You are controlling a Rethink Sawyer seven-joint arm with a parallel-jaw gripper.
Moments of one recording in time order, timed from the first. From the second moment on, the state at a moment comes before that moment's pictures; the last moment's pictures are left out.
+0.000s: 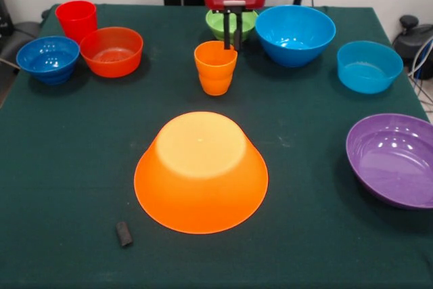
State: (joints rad) arm -0.41 -0.64 0.09 2.08 -0.38 -0.31 1.91
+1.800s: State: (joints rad) arm -0.17 -0.84 0.06 2.10 -0.16 -0.11 1.91
